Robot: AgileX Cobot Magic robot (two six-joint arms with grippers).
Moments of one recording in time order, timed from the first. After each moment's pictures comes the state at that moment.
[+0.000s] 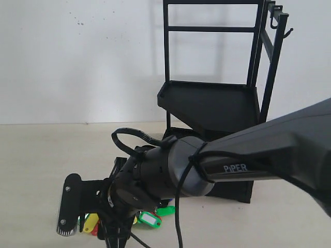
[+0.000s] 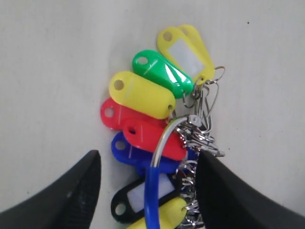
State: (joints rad) left arm 0.05 0.00 0.00 -0.07 0.33 0.09; right arm 0.81 2.14 -1.41 -0.30 0.32 -0.54
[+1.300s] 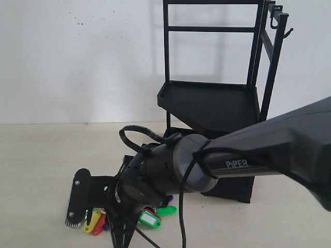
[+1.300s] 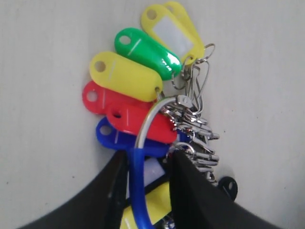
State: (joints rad) left arm 0.05 0.00 0.00 -0.07 0.33 0.09; right arm 0.78 2.15 -1.41 -0.30 0.32 -0.51
